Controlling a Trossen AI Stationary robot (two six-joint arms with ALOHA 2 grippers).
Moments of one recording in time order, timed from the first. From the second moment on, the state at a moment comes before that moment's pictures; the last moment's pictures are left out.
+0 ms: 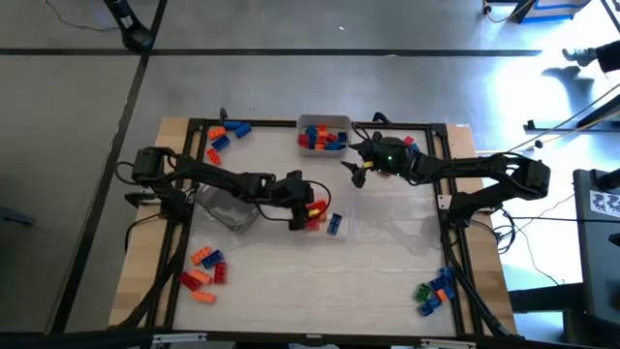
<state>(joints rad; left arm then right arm) 0.01 1.71 0.97 -0.02 -0.17 0.03 -0.39 1.35 0.60 0.34 0.08 -0.05</state>
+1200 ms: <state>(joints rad) -0.68 1.24 1.01 -1.17 -0.17 -1.09 -0.39 1.35 0.60 0.34 0.08 -0.05</state>
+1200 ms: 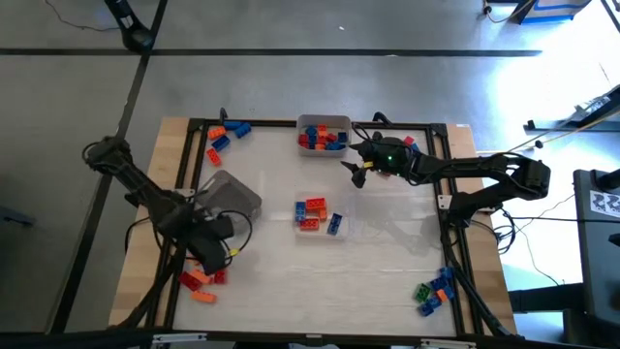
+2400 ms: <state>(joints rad) -0.79 1.23 0.58 -0.87 -0.07 -1.29 -0.39 1.35 0.60 0.34 0.08 -0.06</state>
